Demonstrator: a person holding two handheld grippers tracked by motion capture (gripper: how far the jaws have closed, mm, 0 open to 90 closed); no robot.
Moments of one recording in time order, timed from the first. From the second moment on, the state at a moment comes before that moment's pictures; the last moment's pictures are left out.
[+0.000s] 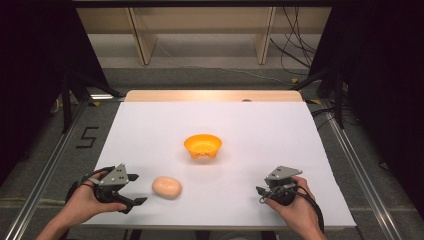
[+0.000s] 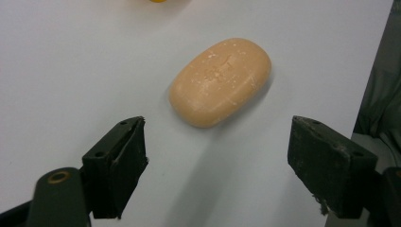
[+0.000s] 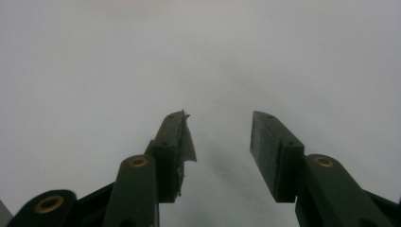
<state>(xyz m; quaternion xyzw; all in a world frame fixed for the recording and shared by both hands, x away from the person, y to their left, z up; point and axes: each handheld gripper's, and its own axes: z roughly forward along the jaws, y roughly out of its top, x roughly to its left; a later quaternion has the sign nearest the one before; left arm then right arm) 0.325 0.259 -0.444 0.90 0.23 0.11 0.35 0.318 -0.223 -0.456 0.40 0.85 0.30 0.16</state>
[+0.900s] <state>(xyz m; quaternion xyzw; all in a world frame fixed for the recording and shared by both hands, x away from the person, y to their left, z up) 0.380 0.192 -0.437 0.98 0.03 0.03 0.21 0.315 -0.227 -0.459 0.42 0.84 0.30 0.15</state>
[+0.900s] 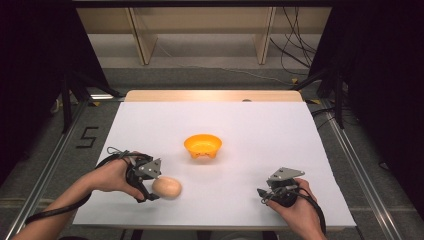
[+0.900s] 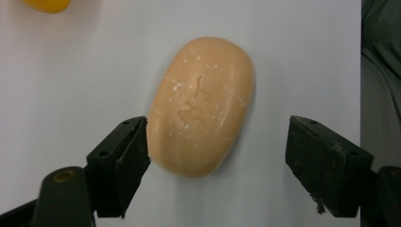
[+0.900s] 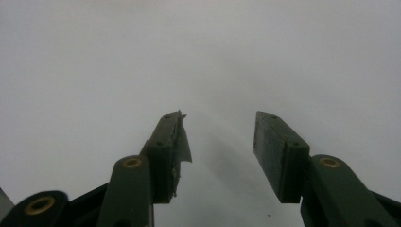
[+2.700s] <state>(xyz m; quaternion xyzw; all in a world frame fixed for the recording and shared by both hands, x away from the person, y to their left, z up) 0.405 0.145 -0.465 1.00 -0.04 -0.01 0.07 0.316 -0.228 -0.461 0.41 0.85 0.29 0.14</state>
